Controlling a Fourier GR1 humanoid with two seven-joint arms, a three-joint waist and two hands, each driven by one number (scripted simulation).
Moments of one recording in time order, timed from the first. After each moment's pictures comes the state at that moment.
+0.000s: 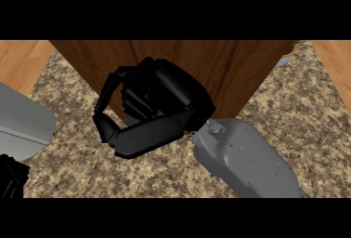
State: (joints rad) left arm 0.33 0.54 0.04 -1.88 0.59 -0.23 -0.31; right arm -0.83 0.00 0.43 -1.53 -0.60 -0.12 0.33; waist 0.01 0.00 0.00
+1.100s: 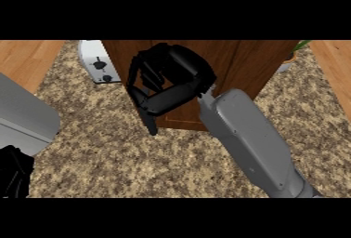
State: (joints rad) left arm 0.26 0.49 0.07 -1.87 0.56 -0.26 -0.25; right arm -0.91 -0.02 0.31 -1.17 -0.56 0.22 0.11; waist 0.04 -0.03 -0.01
